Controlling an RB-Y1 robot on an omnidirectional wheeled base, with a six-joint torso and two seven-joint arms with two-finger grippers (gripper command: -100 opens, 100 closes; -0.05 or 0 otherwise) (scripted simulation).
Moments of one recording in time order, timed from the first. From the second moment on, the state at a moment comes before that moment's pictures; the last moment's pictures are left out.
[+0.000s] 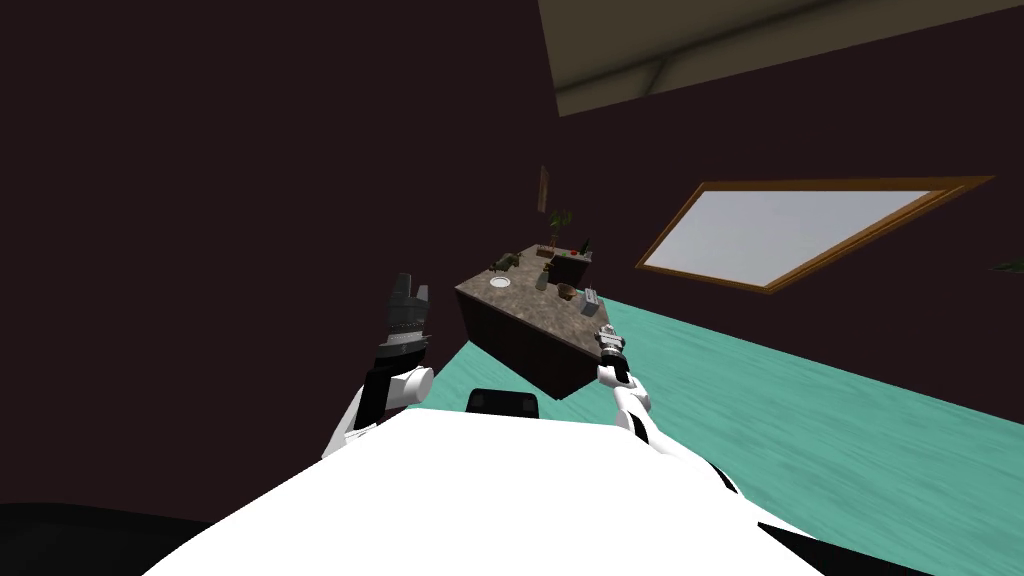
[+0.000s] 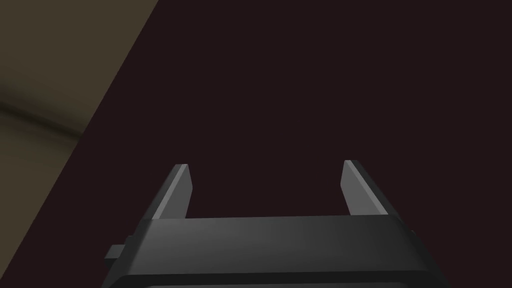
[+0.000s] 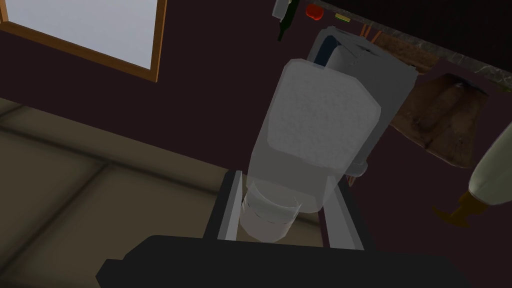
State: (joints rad) left arm 0.50 -0.03 0.05 -2.28 0.03 -0.45 -0.13; right arm -0.23 -0.32 -0.59 -0.70 0.21 -0.55 1.54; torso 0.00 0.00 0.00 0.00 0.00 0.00
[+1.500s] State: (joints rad) left arm 0.51 -0.03 0.05 -2.28 0.03 -0.45 -0.13; right arm 0.11 -0.39 -0.36 -1.00 0.28 -0.64 1.25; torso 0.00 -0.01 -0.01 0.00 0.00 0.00
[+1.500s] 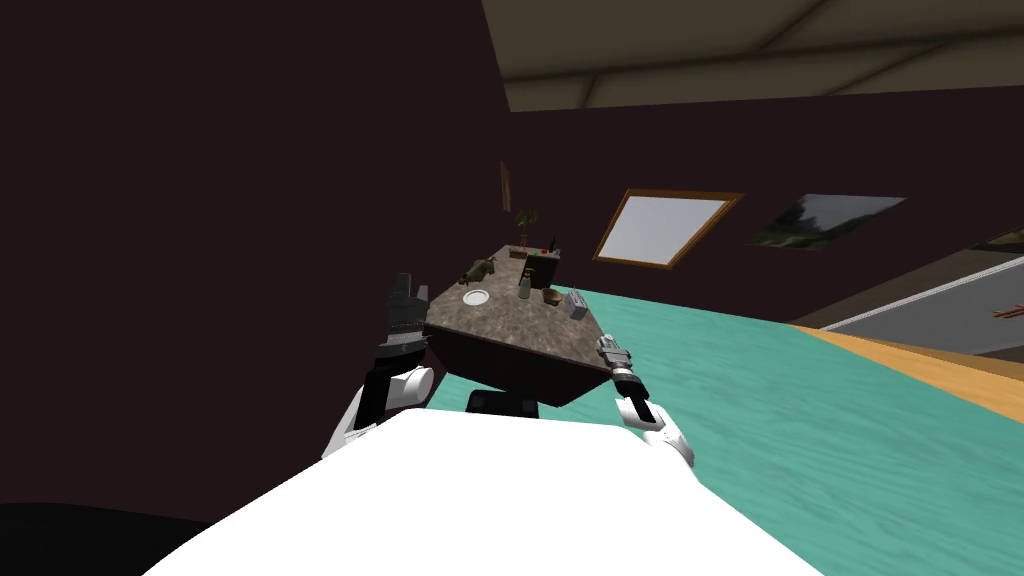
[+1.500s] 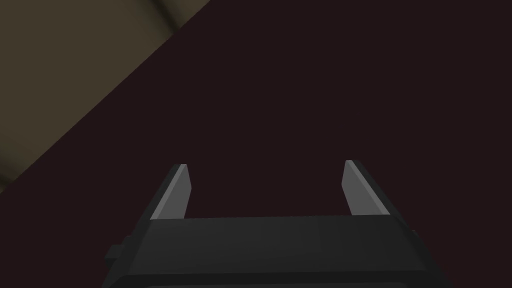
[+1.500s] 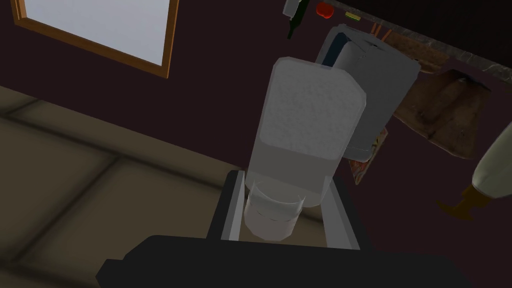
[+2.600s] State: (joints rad) left arm 0.50 -0.03 0.05 -2.28 0.03 -0.45 -0.13; right arm 0.07 -0.48 -0.39 -1.09 0.31 -0.44 1.12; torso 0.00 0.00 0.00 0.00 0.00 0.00
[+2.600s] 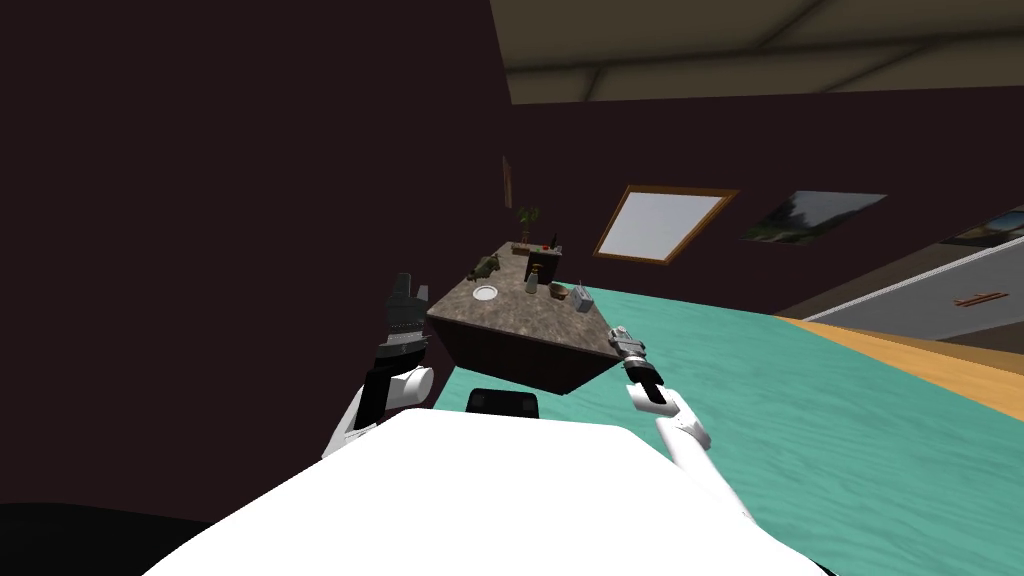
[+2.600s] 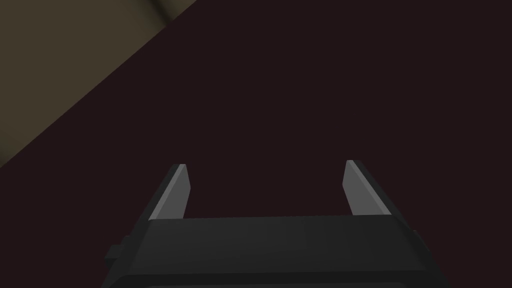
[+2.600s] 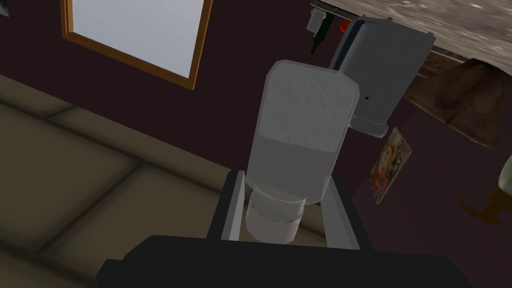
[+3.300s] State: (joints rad) left arm 0.50 -0.02 0.05 -2.28 0.03 -0.45 -0.13; right arm 0.04 -0.54 -0.39 -1.16 0.38 -0.24 0.99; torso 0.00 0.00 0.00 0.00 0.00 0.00
